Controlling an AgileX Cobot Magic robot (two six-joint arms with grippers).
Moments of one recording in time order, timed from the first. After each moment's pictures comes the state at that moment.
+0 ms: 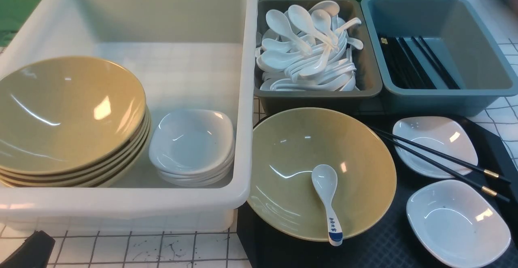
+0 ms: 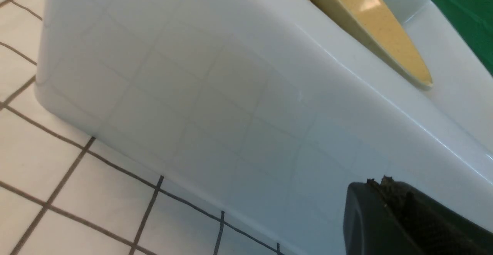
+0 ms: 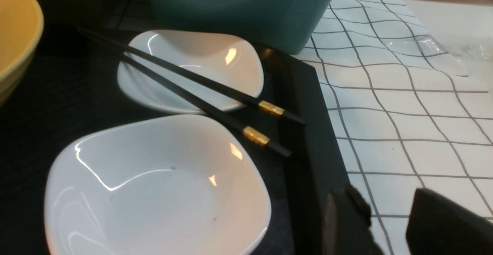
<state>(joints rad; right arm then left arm) -0.09 -0.01 0.01 -0.14 0.27 0.06 -0.01 -0.02 0.02 -0.15 0.33 -0.37</state>
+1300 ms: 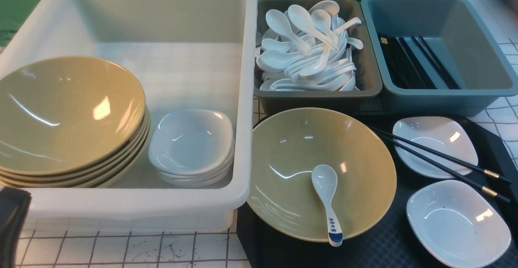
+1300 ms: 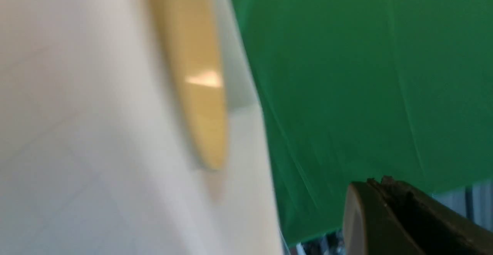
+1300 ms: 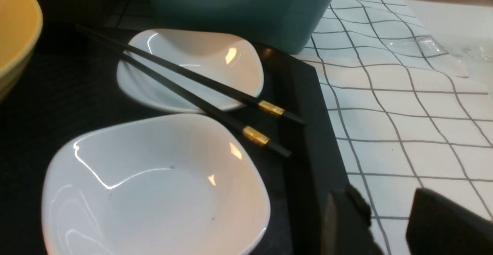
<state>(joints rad) -0.09 -0.01 0.01 -0.16 0.27 0.04 -0.01 -0.02 -0.10 -0.76 0.17 -0.33</state>
